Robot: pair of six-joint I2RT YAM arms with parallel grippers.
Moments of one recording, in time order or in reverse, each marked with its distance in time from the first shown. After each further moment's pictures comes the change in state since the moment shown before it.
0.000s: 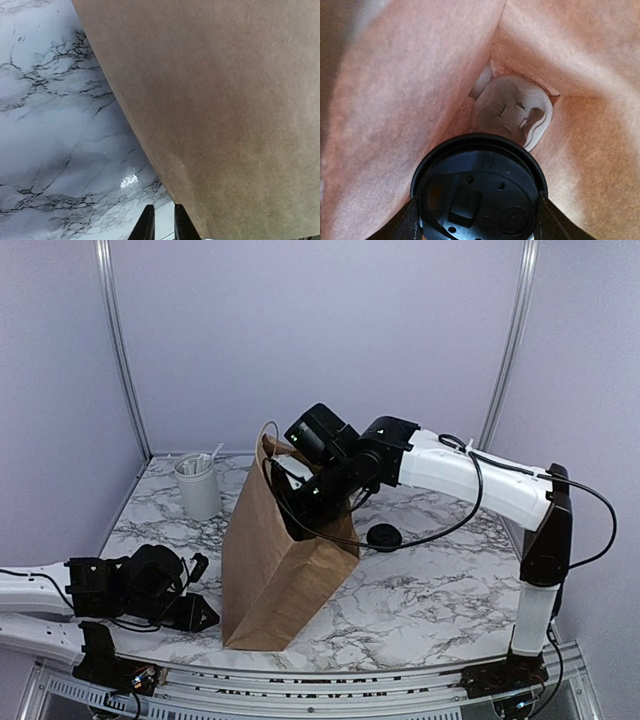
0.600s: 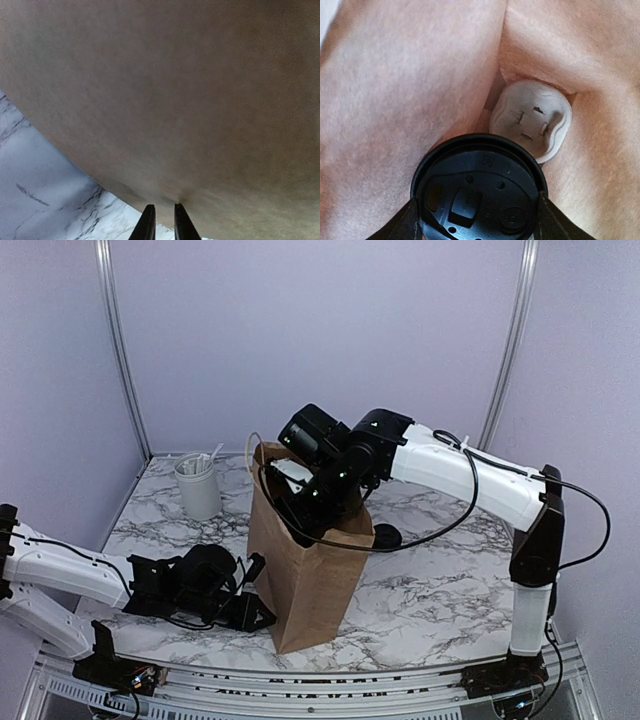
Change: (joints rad) left arm -0.095 0.460 0.098 0.496 0.113 -0.021; right arm 0.014 0.059 0.125 -0.177 0.051 -0.046
